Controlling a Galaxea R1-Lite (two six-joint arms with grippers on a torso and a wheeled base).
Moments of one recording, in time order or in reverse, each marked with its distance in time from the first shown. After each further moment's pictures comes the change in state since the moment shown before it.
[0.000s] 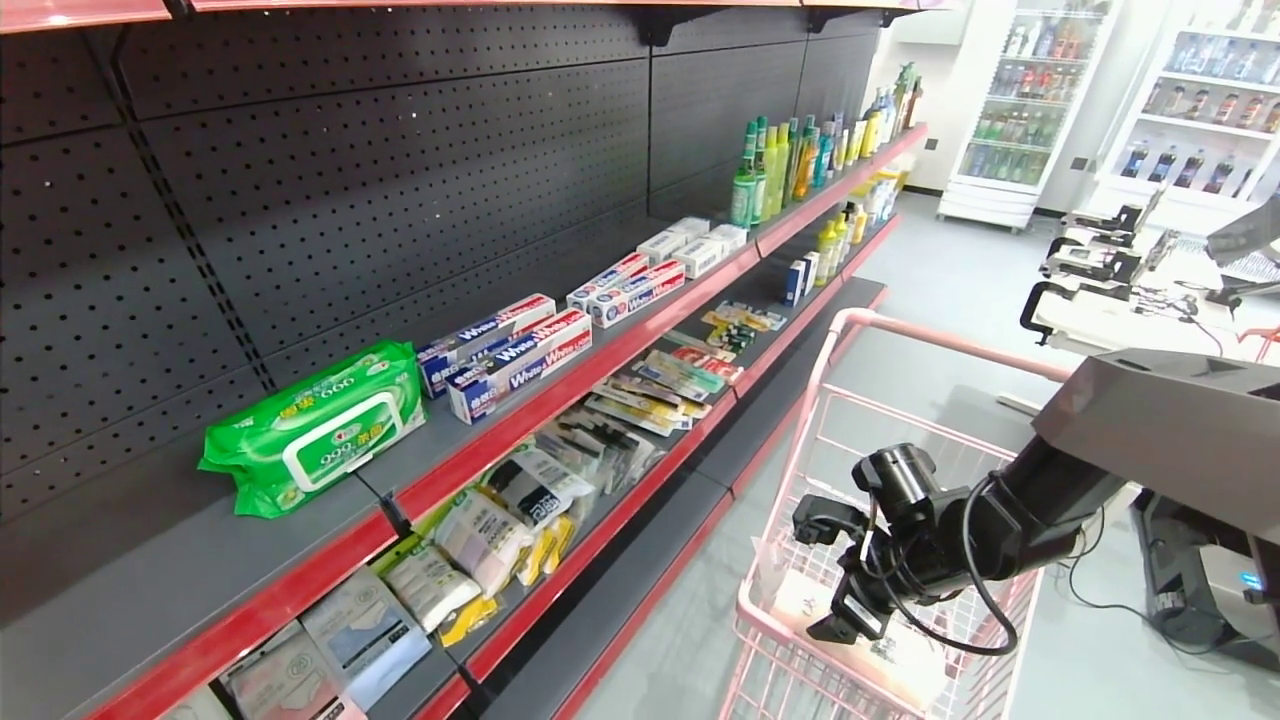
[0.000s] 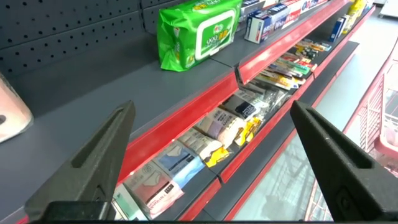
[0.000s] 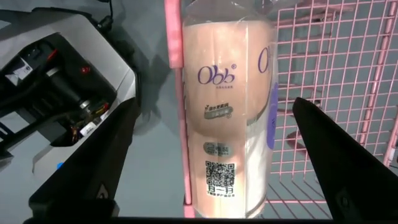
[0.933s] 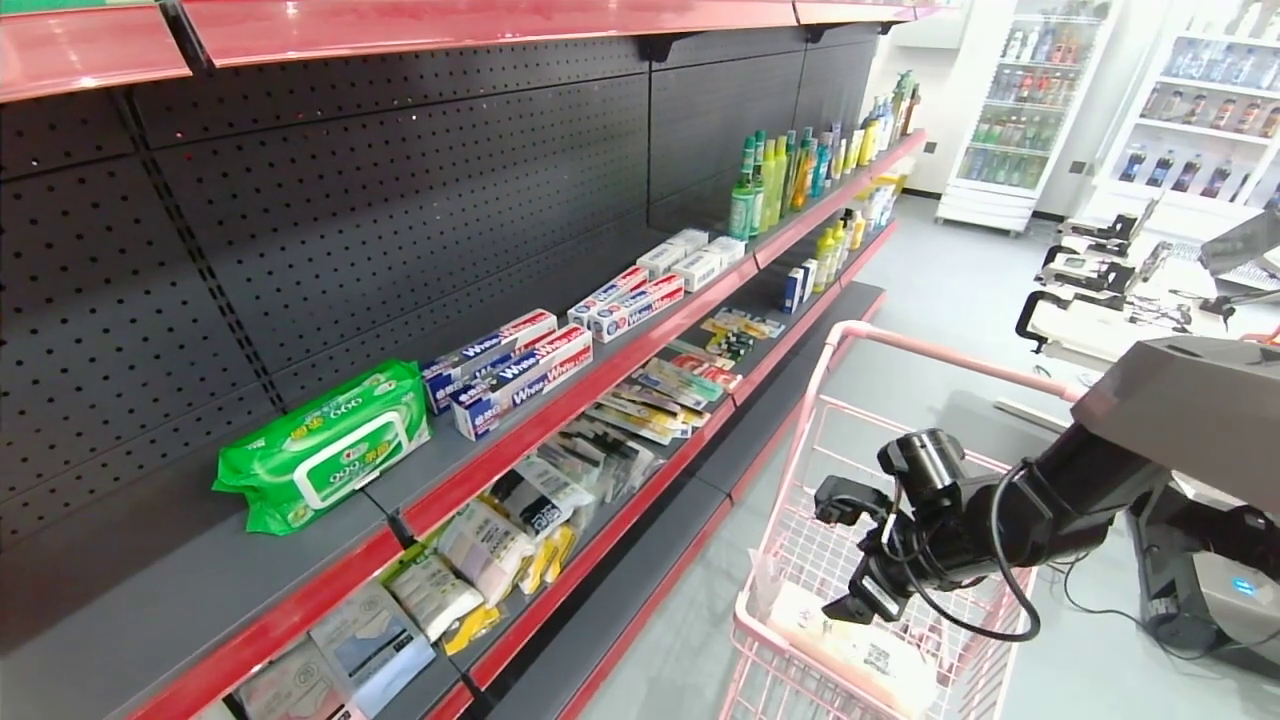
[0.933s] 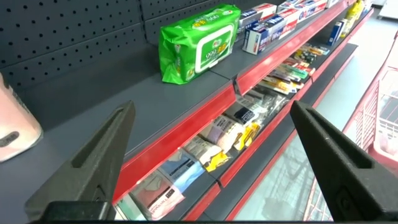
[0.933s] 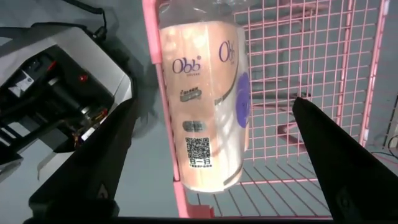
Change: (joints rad) left arm 0.000 0.000 0.000 0.000 0.000 0.000; right arm -0.051 -0.047 0.007 0.001 -0.001 0.014
